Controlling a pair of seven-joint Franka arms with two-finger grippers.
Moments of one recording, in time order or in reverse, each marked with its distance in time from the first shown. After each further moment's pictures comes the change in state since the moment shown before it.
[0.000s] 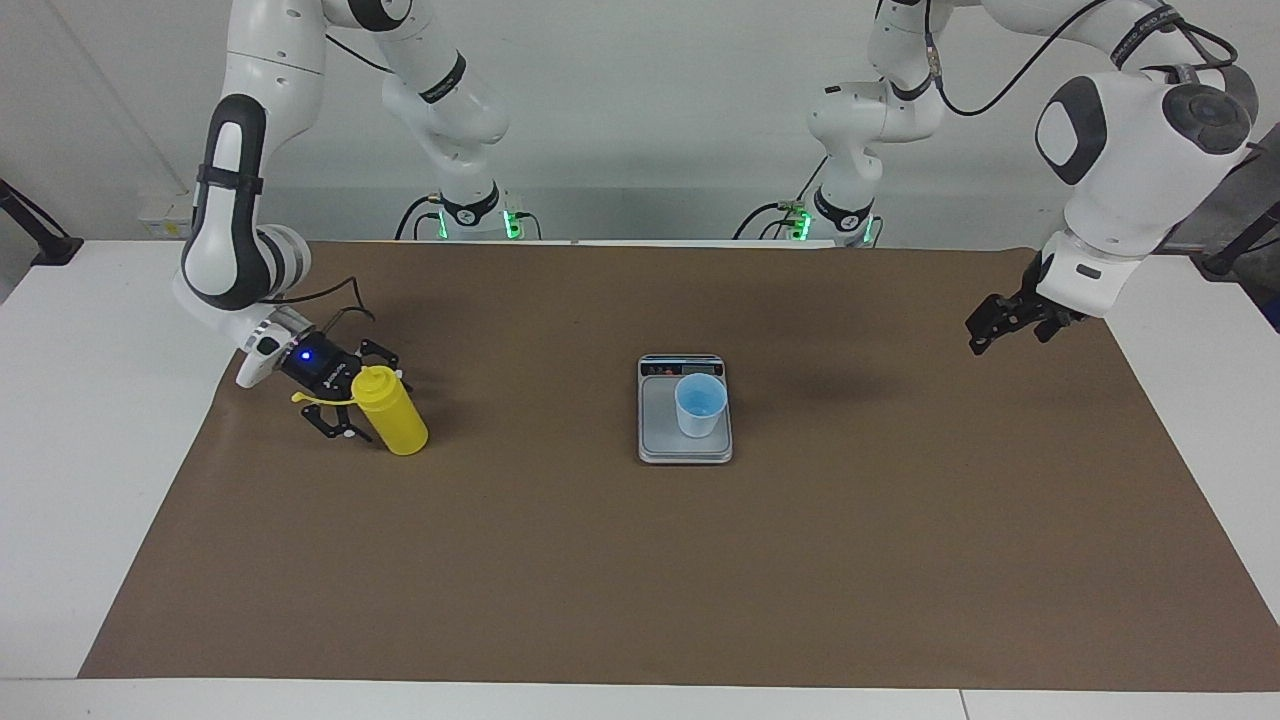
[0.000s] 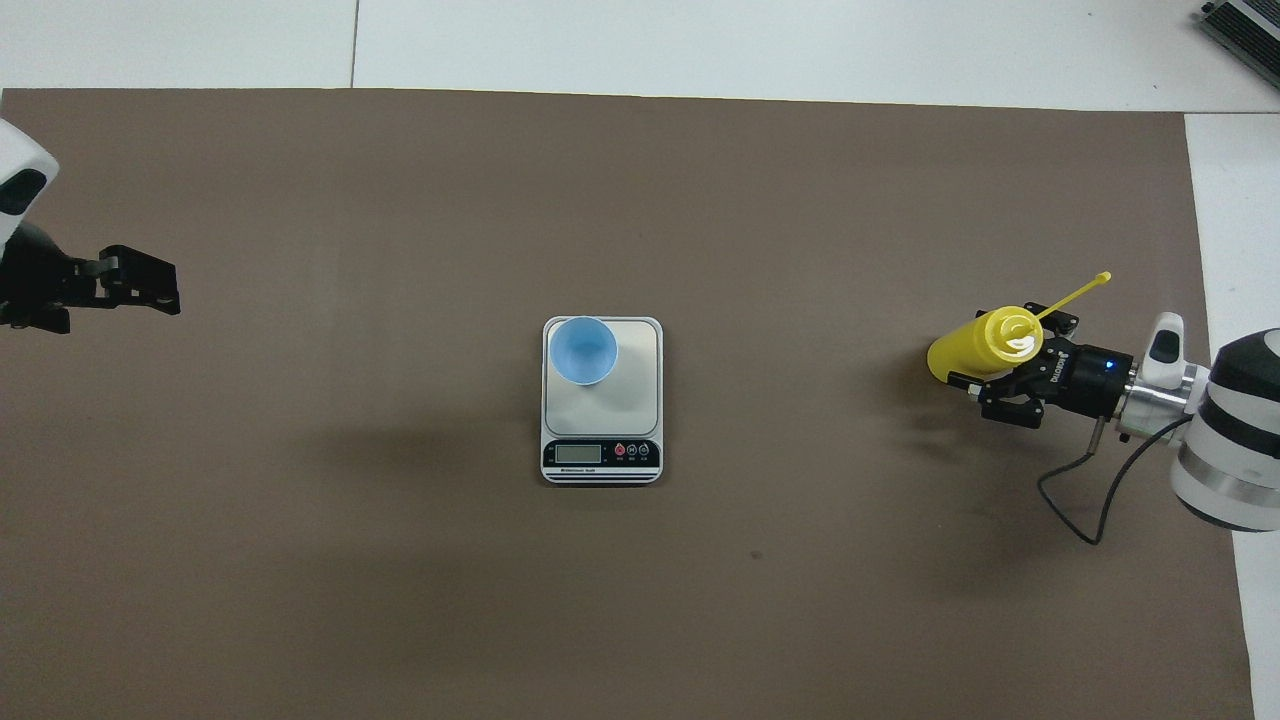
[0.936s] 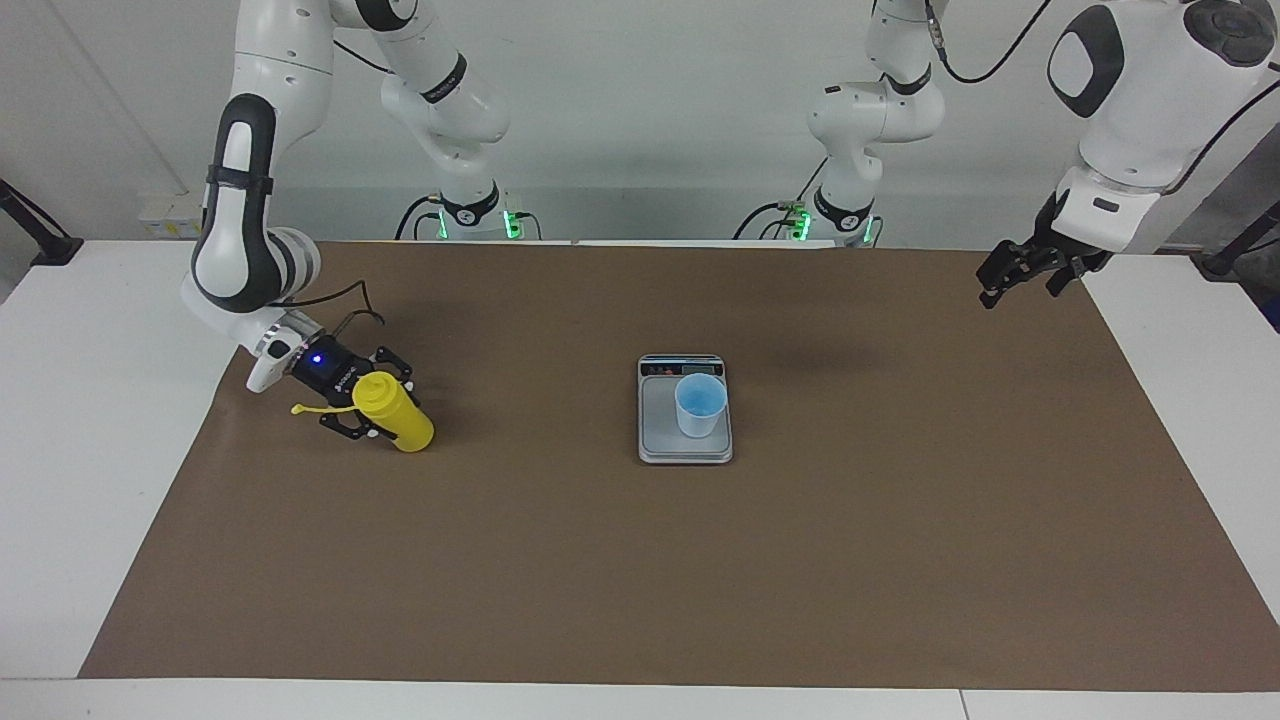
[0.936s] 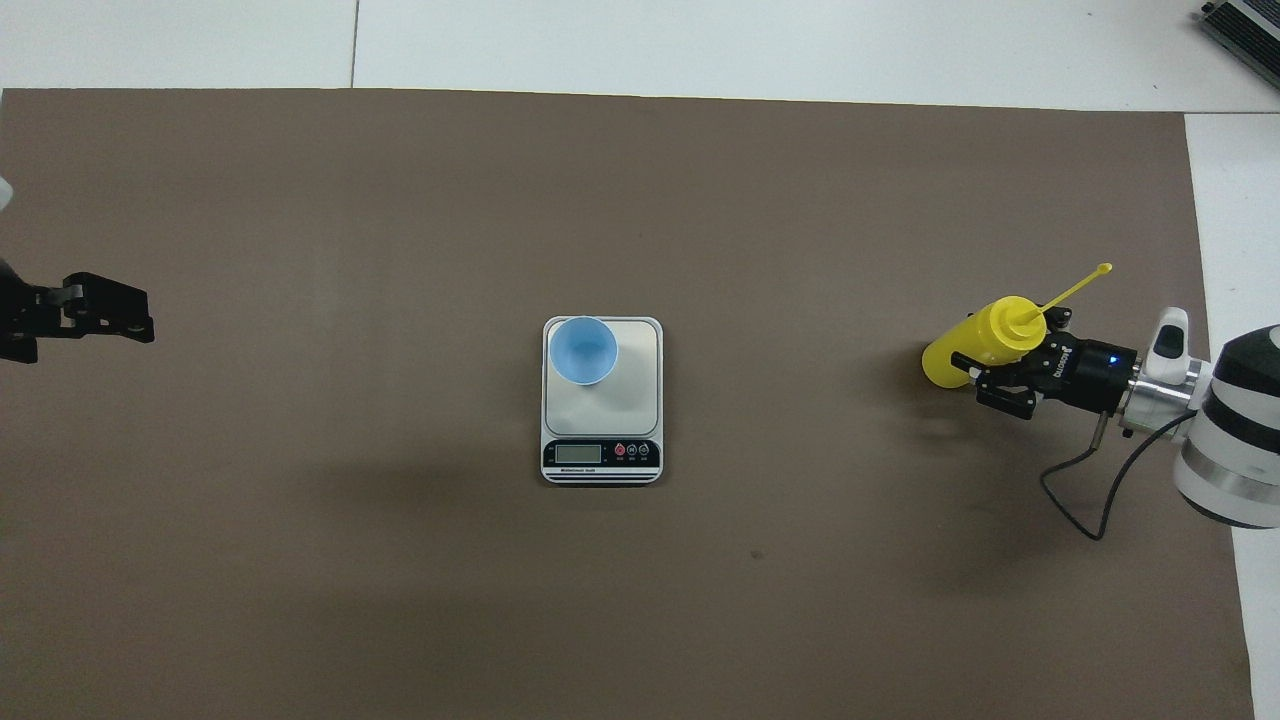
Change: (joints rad) left arm 0.001 -0.060 0.005 -0.023 0.000 -0.053 0.003; right arm -0.002 -0.001 -0.001 0.014 0.002 0.008 0.008
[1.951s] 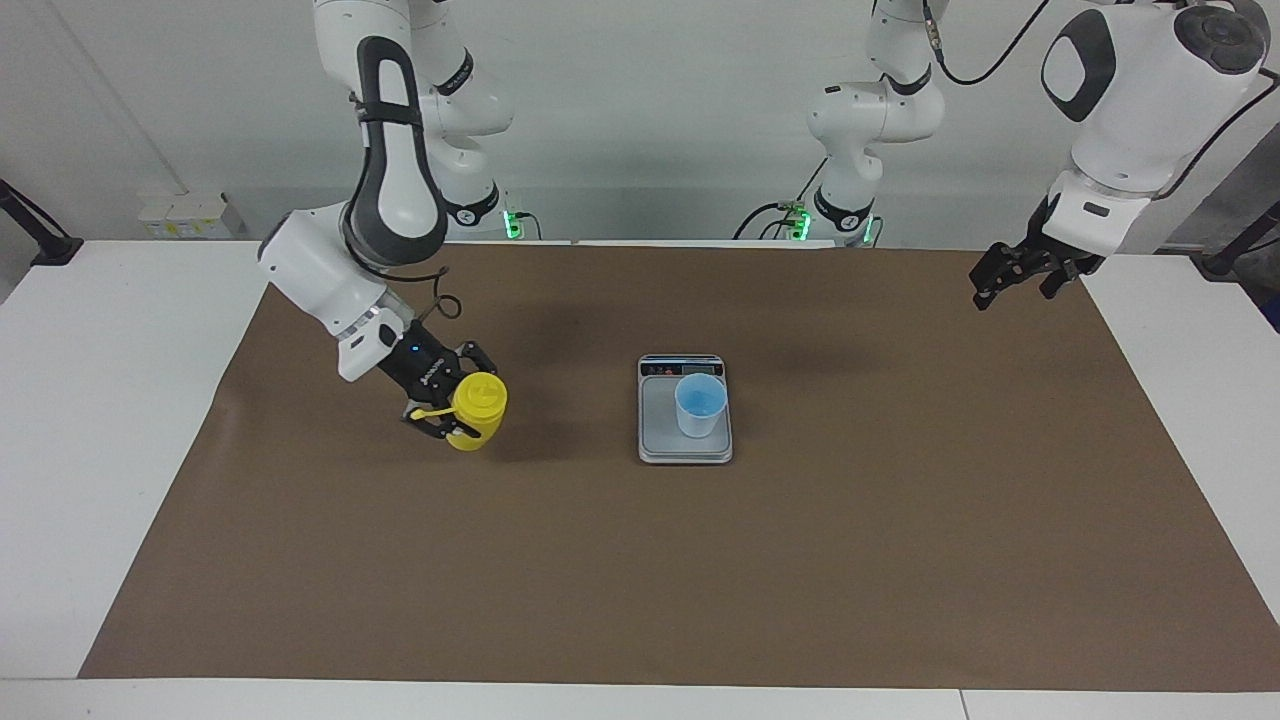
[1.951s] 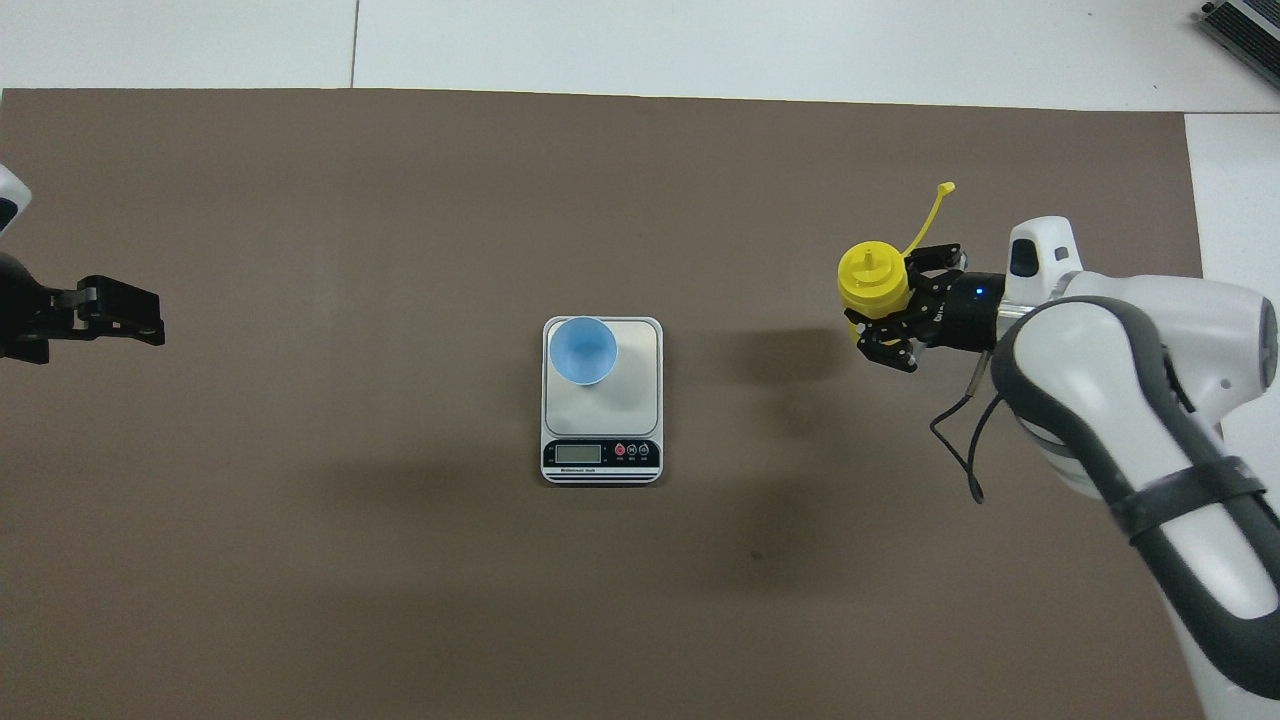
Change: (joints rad) left arm -0.003 0.003 -0.008 -0.004 0.000 -0.001 0.017; right arm 0.430 -0.116 0.004 0.098 -0.441 0.369 0.562
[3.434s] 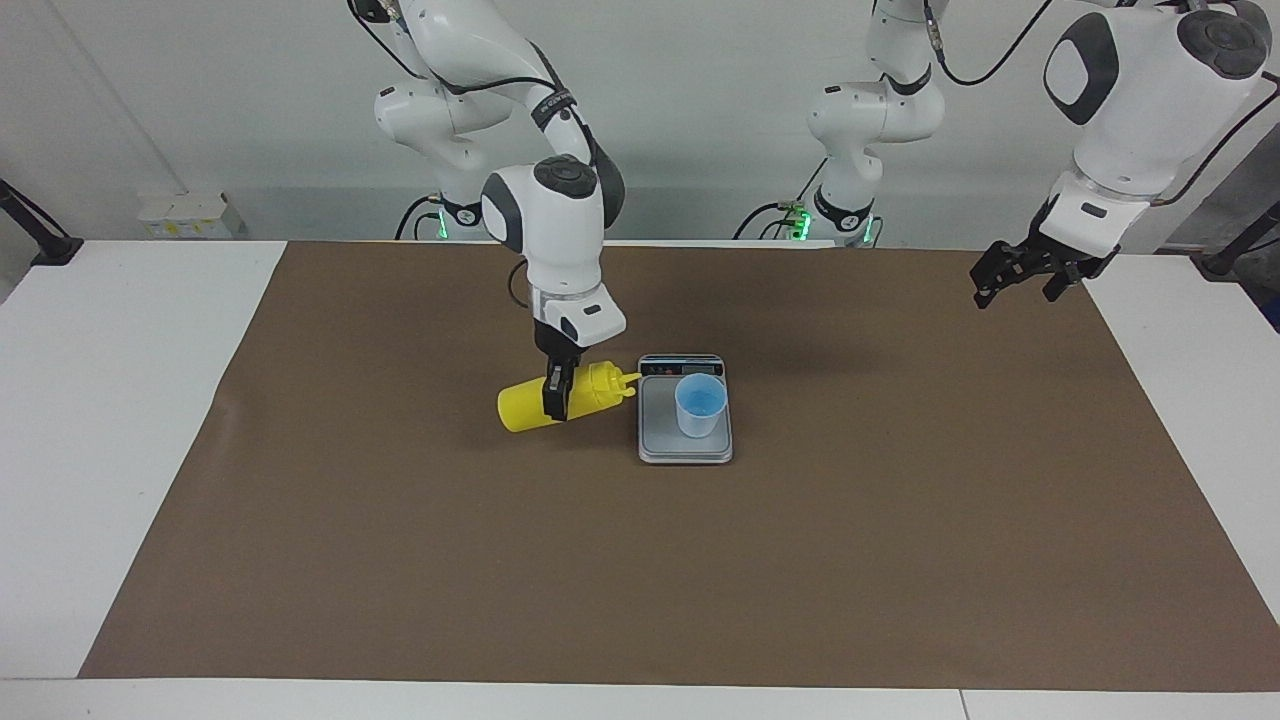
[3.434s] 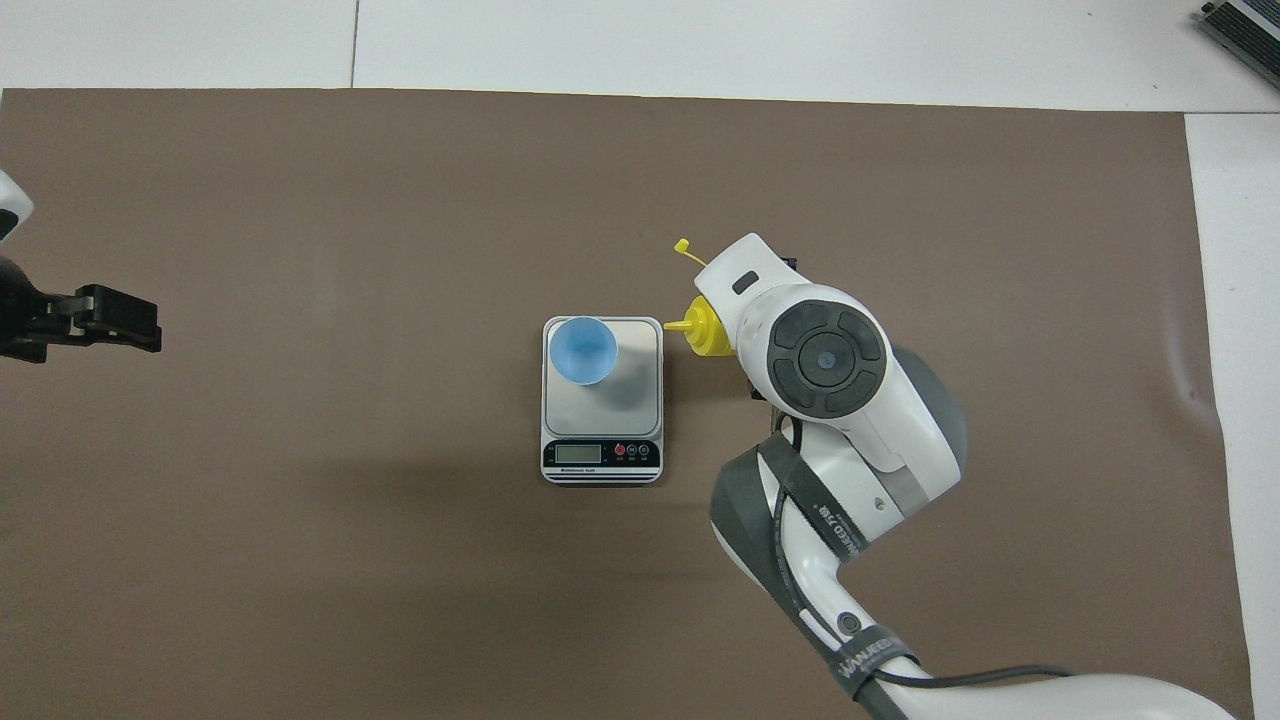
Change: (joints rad) left arm 0.001 0.000 0.007 -0.007 0.000 -0.001 0.065; right arm 0.335 0.064 0.002 0.174 -1.166 -0.132 0.686
